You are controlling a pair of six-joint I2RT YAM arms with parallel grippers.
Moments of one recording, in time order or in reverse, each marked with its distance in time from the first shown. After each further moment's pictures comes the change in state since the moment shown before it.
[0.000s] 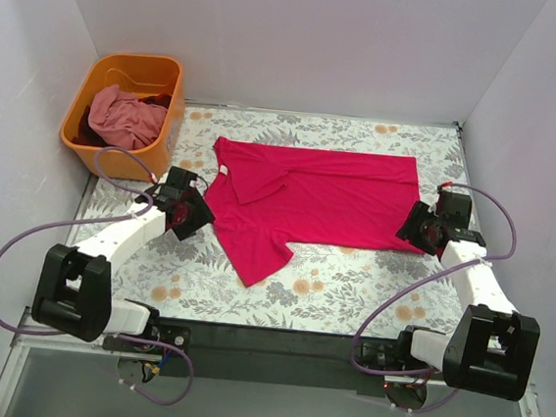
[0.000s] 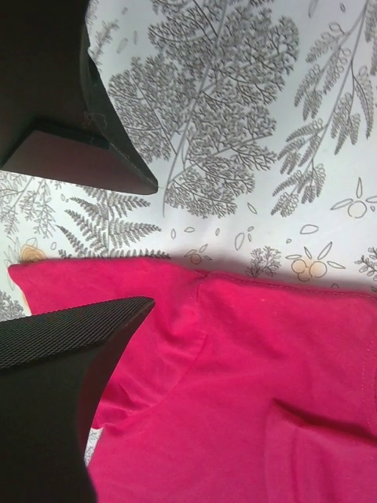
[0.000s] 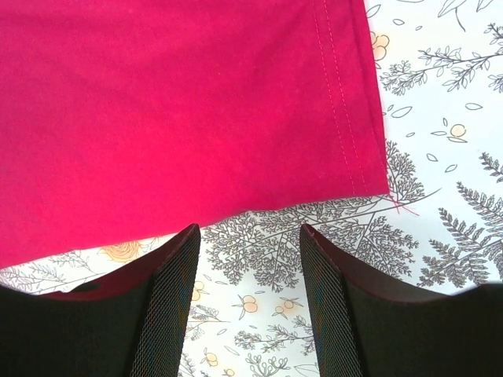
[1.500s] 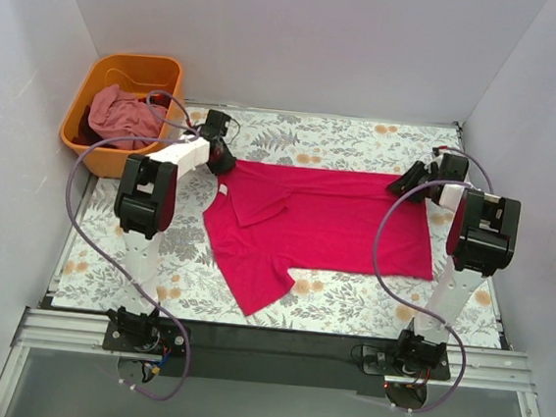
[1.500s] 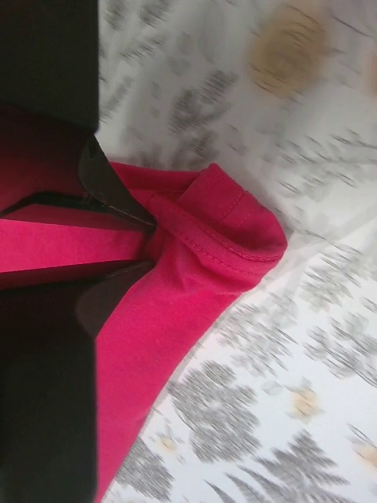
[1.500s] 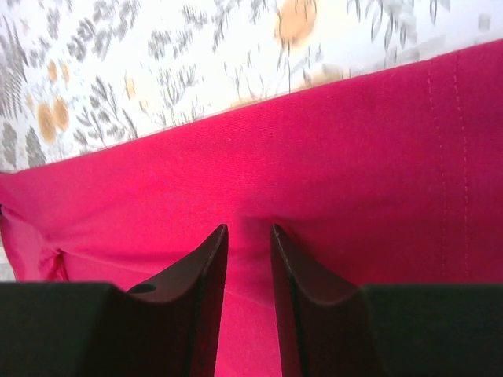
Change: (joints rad) left arm 0.025 0.826 0.782 0.076 -0.050 0.073; right arm -0.091 0.815 0.470 0.427 -0.426 0.105
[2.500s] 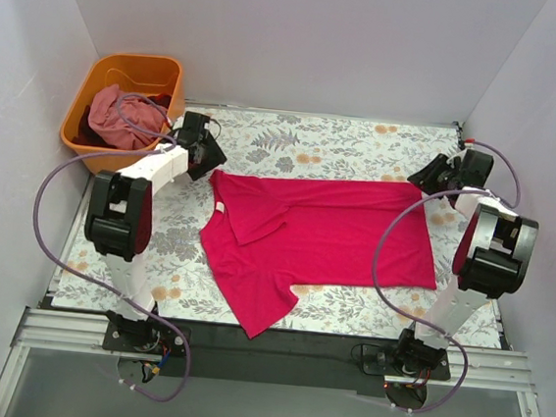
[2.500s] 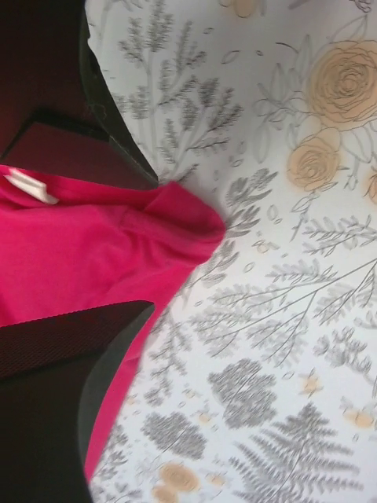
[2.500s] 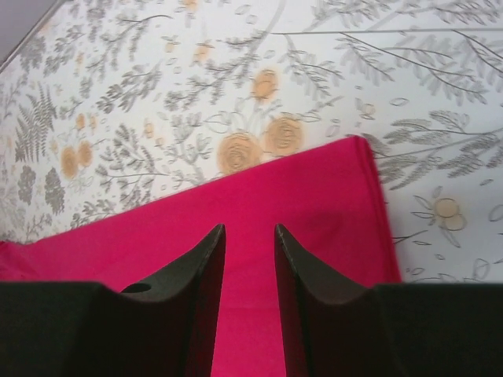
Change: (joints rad) left arm 0.055 -0.221 -0.186 0.061 0.010 0.012; right arm -0.080 -0.141 -0.028 0.003 0.054 0.000
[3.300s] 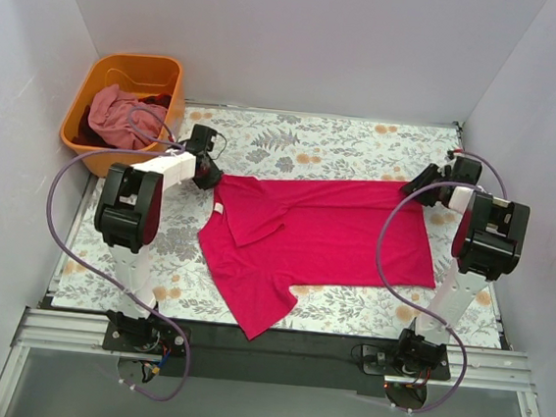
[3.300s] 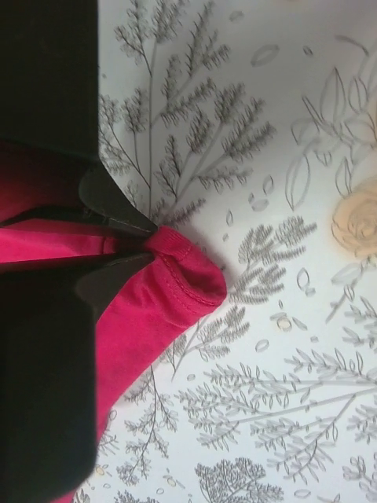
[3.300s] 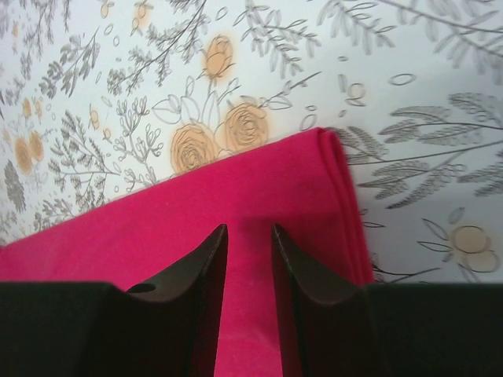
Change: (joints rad) left arm -0.020 0.078 -0.032 -0.014 -0.033 -0.062; right arm 0.027 0.140 0.044 -0.008 -0.009 -0.021
